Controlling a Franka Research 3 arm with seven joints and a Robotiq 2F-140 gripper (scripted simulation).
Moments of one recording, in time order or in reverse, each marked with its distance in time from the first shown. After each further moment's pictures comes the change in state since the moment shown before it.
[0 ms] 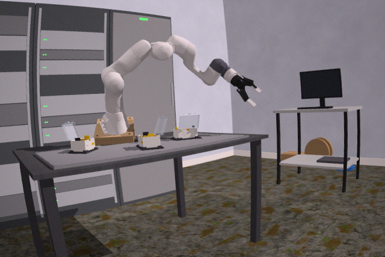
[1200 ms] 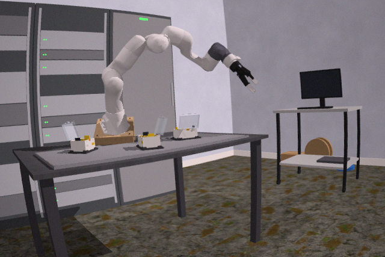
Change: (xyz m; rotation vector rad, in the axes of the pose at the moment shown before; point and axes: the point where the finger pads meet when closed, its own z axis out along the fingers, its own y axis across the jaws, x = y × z) arm 0.017 0.058 -0.046 0.137 -0.047 0.299
